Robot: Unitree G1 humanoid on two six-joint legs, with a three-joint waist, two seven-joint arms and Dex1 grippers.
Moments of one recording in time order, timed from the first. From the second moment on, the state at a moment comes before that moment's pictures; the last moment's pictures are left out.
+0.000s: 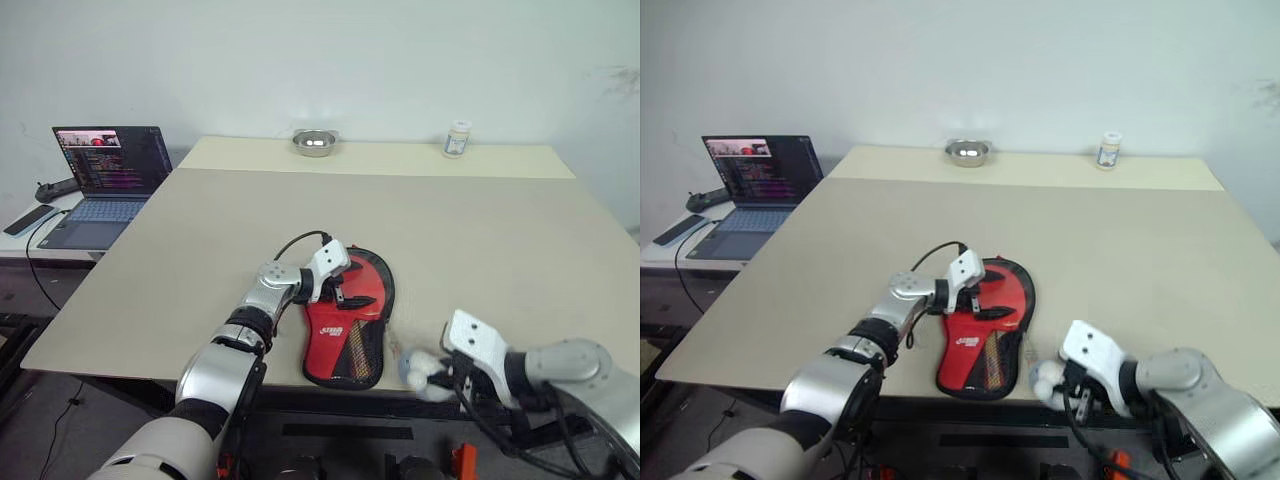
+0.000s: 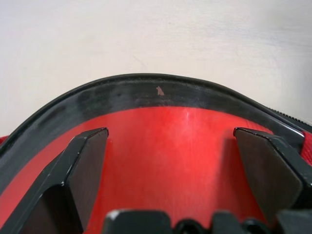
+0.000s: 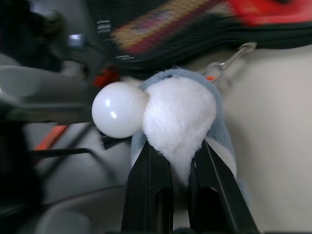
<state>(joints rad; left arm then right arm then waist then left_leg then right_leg) -0.99 0.17 -0.12 1.23 0.09 -0.33 -1.07 -0.08 -0.85 0.07 -0.93 0.38 1.23 0.85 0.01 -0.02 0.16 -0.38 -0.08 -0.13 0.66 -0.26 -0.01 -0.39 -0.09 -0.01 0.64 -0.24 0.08</state>
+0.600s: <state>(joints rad) -1.03 0.11 -0.13 1.27 0.15 -0.34 -1.03 0.10 -0.93 0.02 -1.01 0.92 1.20 0.51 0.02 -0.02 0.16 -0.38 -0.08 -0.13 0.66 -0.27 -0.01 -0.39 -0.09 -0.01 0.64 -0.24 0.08</state>
